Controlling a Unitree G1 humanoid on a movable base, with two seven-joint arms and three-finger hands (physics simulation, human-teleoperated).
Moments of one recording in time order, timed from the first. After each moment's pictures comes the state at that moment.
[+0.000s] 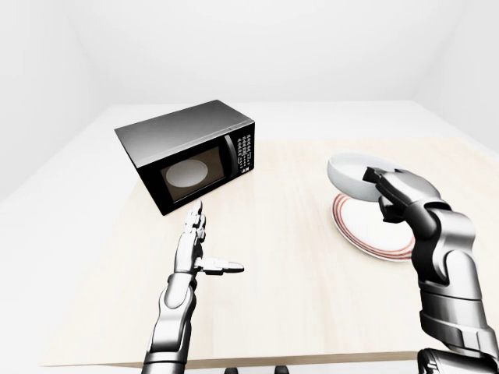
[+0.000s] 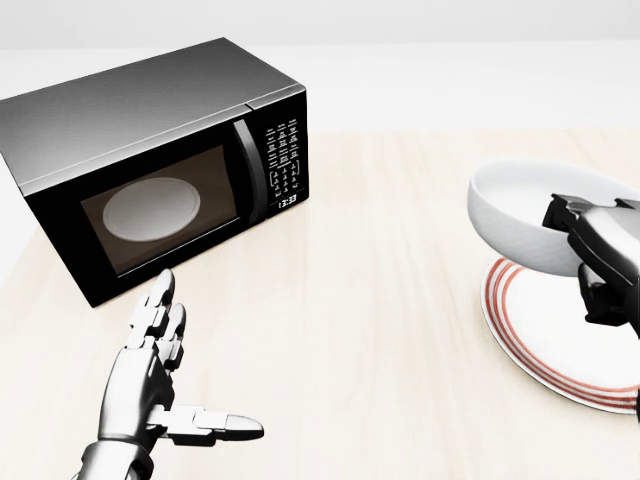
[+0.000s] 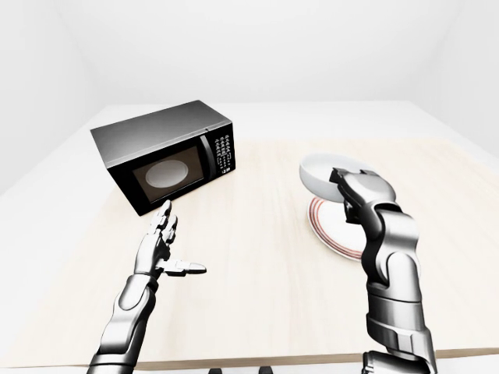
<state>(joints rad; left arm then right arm) 0.00 0.01 0.01 0.08 -0.01 -0.04 -0.09 -0.35 -0.43 -0.25 -0.10 -1.16 0.09 0.70</state>
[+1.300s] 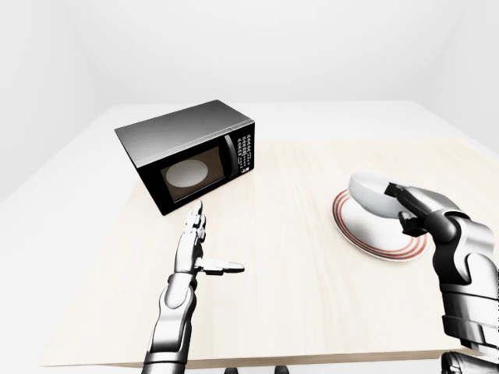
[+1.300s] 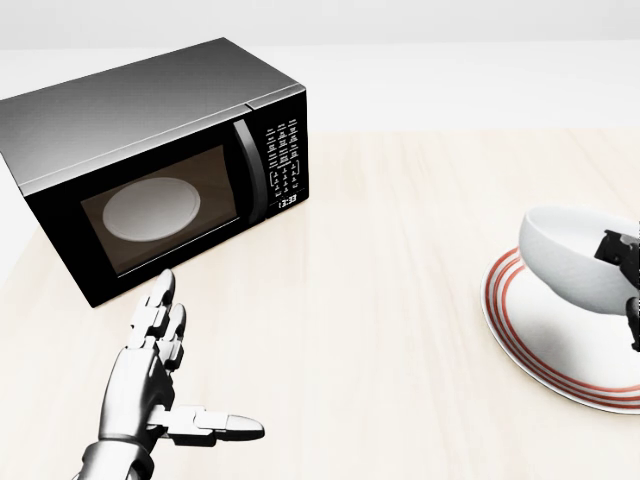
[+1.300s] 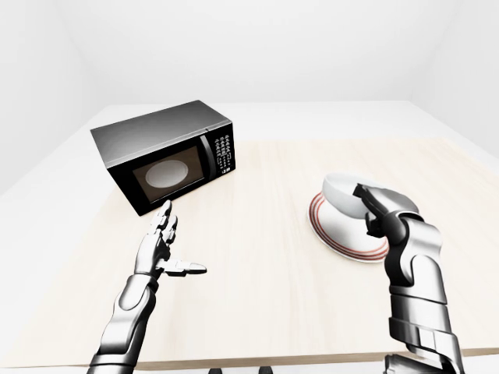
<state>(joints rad) 0.00 0.01 0.01 0.08 0.00 -0.03 -0.08 -0.32 -0.55 -0.31 0.14 -1.06 0.09 0.64</state>
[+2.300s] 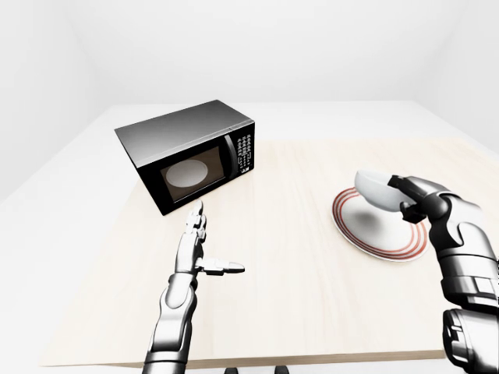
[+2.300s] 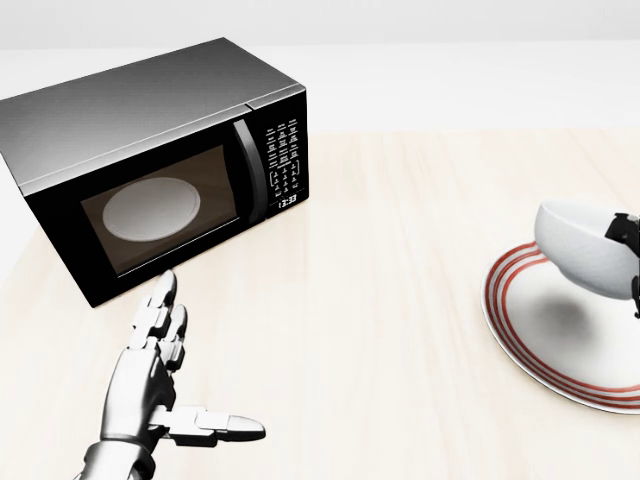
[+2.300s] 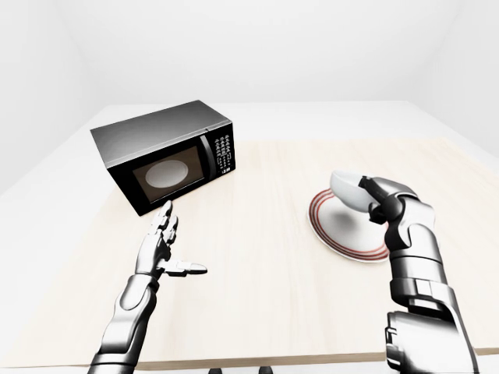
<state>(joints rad) 0.00 0.01 0.01 0.09 0.00 -0.04 -0.08 -0.58 -0.65 -0.19 0.61 -1.02 0.09 0.52</state>
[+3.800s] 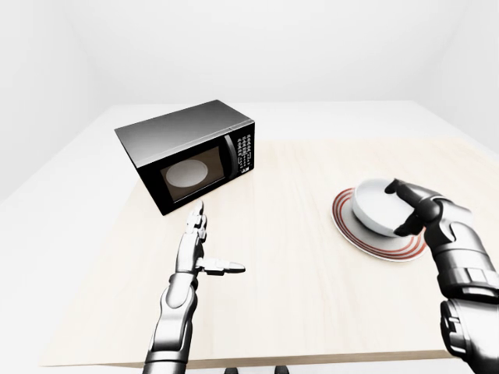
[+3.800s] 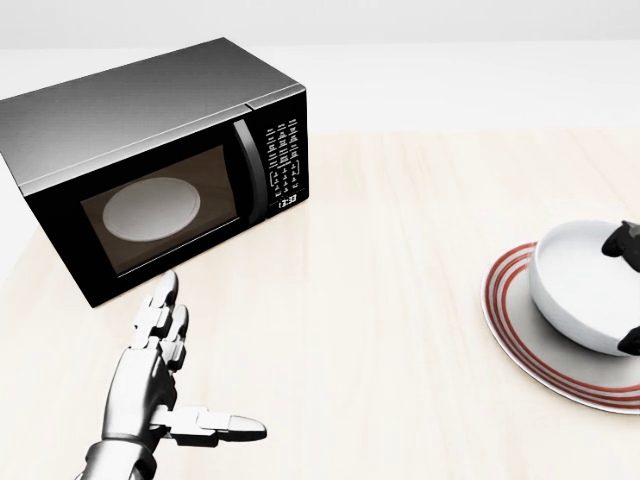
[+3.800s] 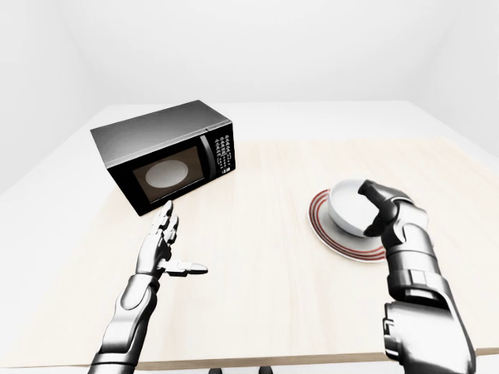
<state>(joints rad) -0.01 0.01 0.00 0.10 0.00 -0.04 -0.08 -0.66 -0.66 -0.14 0.84 -1.01 0.09 0.42</state>
